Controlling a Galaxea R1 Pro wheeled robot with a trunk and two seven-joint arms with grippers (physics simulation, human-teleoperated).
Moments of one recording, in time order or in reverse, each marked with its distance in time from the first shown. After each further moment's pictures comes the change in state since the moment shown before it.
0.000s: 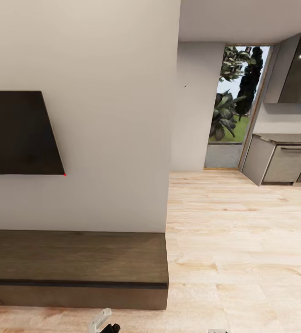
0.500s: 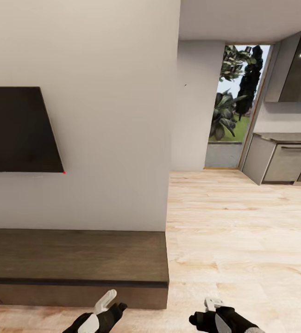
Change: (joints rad) left arm -0.084 0.001 0.001 0.001 0.029 0.081 -0.088; right arm -0.144 -0.005 -0.001 0.001 -0.125 0.093 0.000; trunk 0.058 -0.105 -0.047
